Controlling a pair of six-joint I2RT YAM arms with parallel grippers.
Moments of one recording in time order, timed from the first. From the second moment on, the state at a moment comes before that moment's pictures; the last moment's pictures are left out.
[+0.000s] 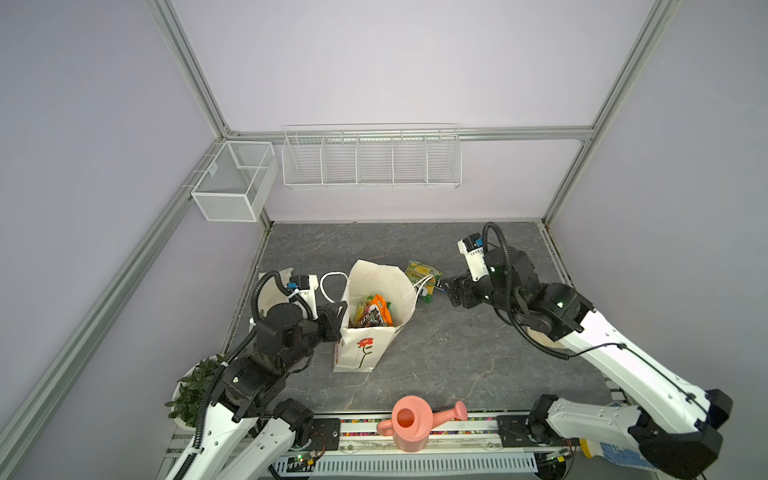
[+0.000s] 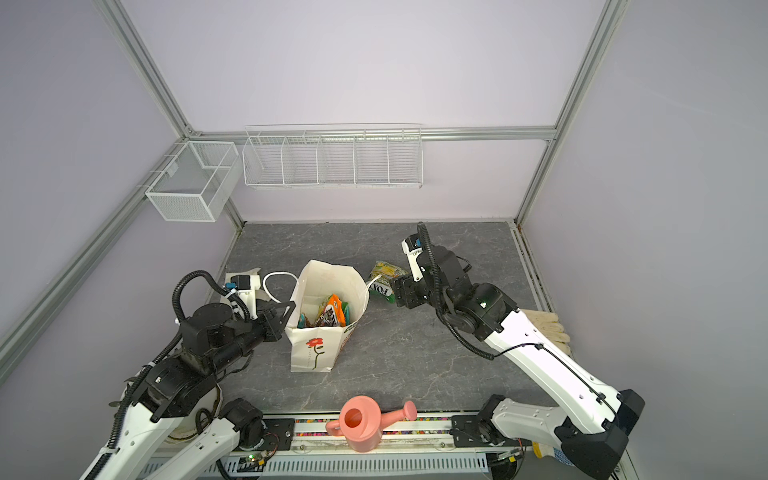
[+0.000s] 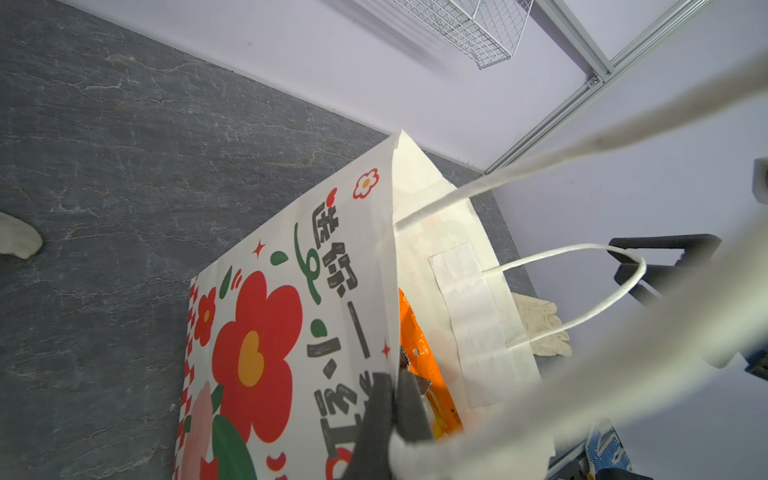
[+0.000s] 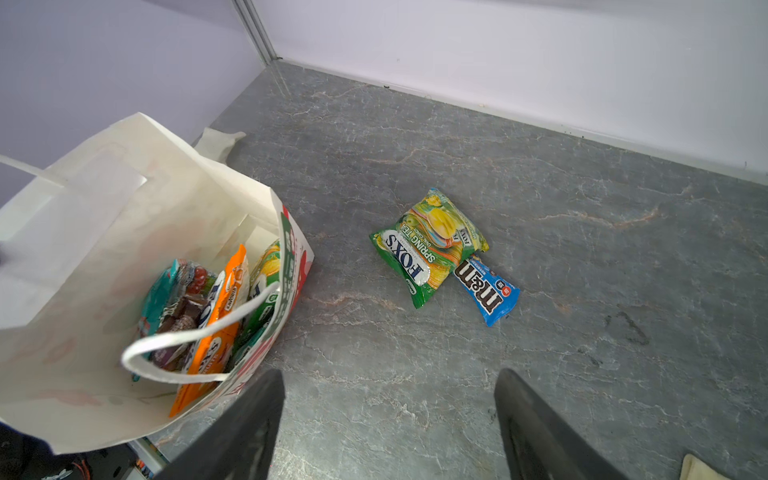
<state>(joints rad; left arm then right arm) -0.56 0.58 0.84 -0.63 0.05 -0.63 0.76 1.16 1.29 -0.75 0.15 0.27</state>
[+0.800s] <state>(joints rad) -0.56 0.58 0.84 -0.64 0.04 -0.63 0.51 1.32 1.22 -0.73 0.00 0.29</state>
